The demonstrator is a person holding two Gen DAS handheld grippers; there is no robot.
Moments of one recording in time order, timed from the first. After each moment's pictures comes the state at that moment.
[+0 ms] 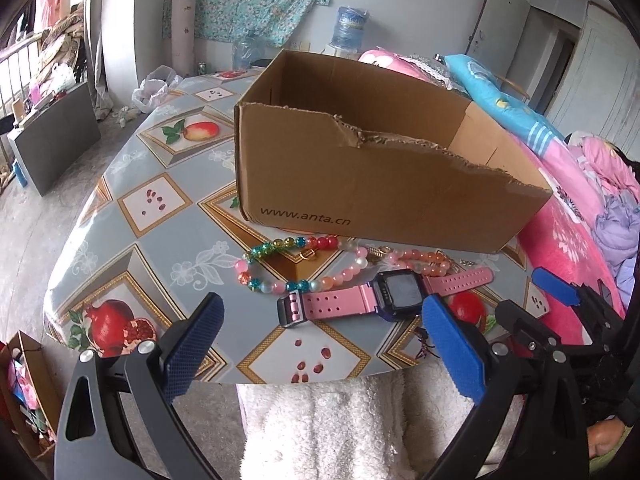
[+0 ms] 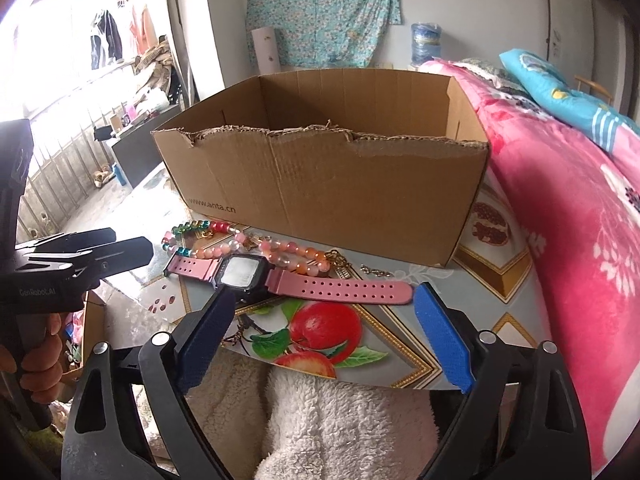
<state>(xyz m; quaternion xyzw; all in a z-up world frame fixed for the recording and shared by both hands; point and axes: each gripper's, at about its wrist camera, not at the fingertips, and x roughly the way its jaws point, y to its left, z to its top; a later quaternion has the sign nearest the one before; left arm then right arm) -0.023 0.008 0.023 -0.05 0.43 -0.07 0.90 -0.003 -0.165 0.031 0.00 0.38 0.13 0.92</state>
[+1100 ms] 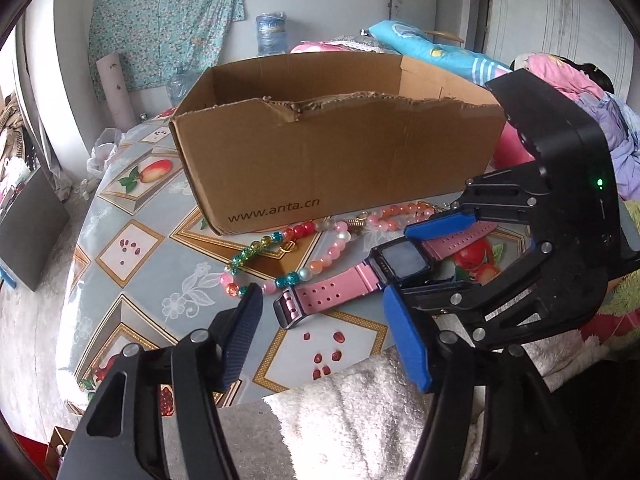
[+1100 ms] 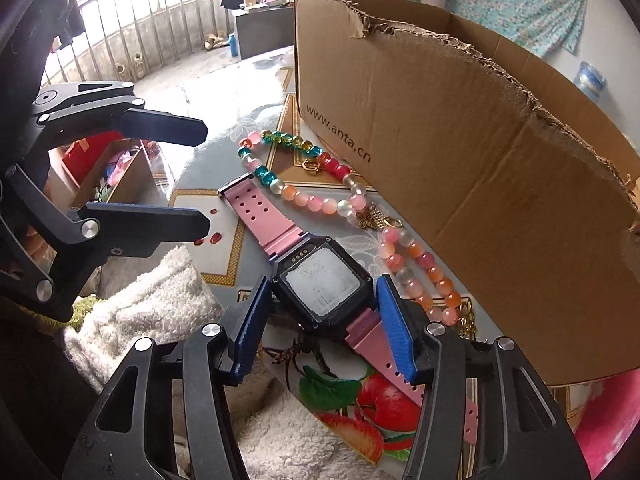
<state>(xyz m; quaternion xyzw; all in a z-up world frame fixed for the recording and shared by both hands) -0.033 0.000 0.005 0.08 0.40 -0.17 0.90 0.033 -0.090 -0.003 -0.21 0.43 0.34 0.81</state>
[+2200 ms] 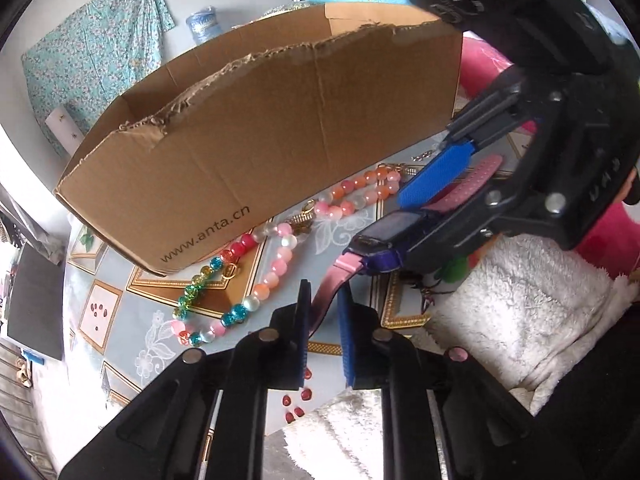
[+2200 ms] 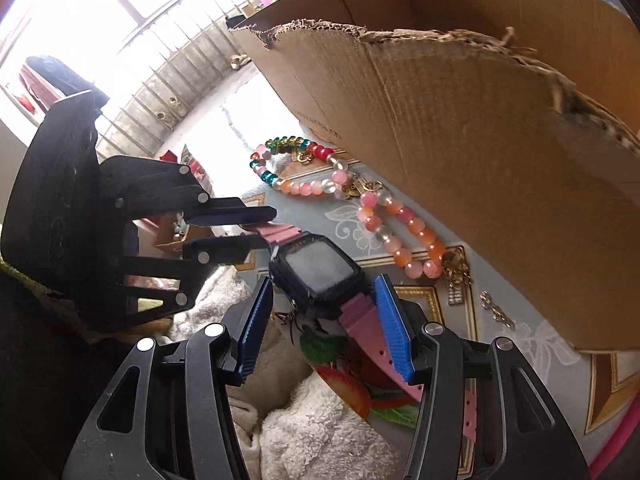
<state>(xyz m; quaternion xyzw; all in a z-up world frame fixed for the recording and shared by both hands) 0.002 -0.045 -0.020 0.22 0.43 -0.21 0.85 0.077 -0.156 0.004 -0.05 0.53 0.41 0.74</state>
